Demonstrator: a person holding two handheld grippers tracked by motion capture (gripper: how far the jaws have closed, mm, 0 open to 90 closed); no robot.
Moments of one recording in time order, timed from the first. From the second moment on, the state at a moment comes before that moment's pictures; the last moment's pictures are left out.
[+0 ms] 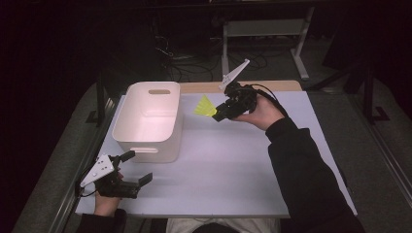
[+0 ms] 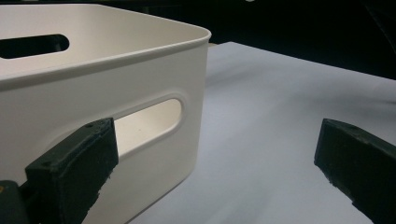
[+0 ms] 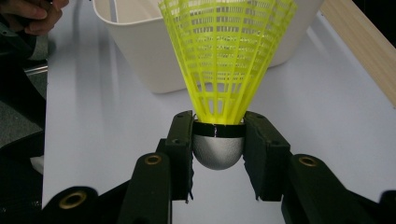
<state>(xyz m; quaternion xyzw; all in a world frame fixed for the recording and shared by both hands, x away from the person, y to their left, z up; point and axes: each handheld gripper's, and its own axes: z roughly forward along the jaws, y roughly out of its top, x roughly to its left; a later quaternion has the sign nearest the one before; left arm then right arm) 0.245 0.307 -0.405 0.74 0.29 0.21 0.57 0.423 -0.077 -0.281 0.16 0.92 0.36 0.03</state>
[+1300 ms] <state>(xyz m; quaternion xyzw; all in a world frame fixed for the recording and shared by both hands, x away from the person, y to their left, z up) 0.245 0.307 -0.405 0.74 0.29 0.20 0.57 0.424 -0.033 -0.262 0.11 0.92 0.37 0.03</state>
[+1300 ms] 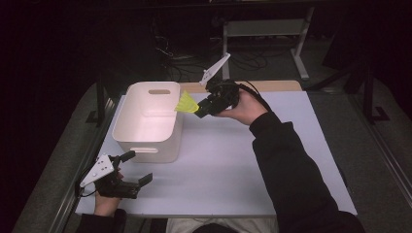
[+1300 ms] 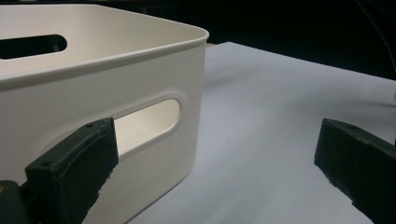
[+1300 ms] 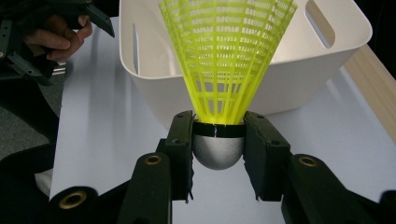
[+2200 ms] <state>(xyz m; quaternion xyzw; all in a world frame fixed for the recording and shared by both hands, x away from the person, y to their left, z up) 0.245 0.307 -0.405 0.74 0.29 0.20 0.58 0.430 0.003 -0.255 0.09 0.92 0.38 0.01</state>
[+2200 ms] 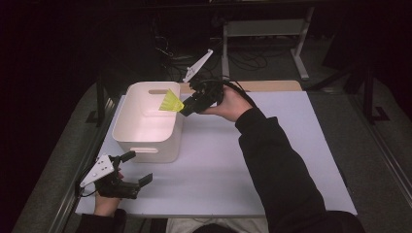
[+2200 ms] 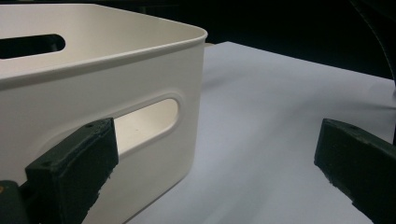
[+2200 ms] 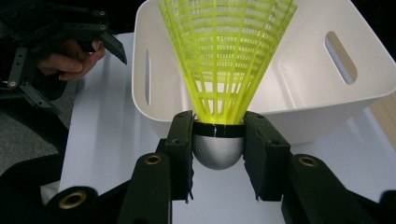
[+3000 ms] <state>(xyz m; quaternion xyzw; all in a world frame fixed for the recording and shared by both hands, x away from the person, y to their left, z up) 0.245 0.308 -0.405 0.74 0.29 0.20 0.58 0.430 0.040 -0.262 0.06 0.92 0.38 0.00</state>
